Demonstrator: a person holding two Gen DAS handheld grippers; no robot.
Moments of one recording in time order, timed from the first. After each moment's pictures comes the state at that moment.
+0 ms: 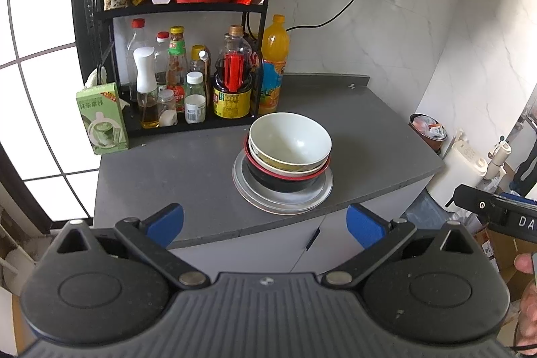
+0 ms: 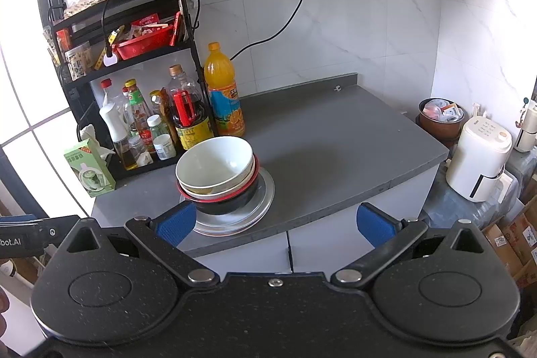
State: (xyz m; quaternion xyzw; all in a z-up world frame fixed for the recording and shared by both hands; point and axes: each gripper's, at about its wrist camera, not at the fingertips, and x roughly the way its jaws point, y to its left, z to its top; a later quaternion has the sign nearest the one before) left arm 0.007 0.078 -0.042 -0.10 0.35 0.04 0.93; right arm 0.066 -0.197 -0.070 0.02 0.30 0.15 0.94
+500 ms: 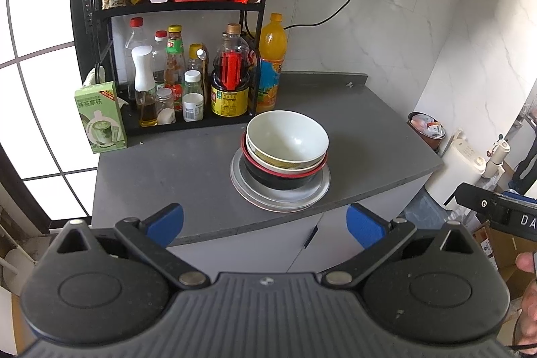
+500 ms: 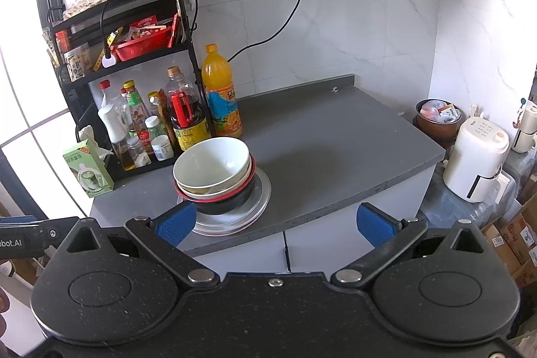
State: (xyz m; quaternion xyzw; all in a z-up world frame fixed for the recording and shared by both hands) left arm 0.005 0.075 -0.043 -0.10 0.35 0.04 0.93; right arm 0.065 -0.203 -0.069 0.02 0.30 0.14 0.94
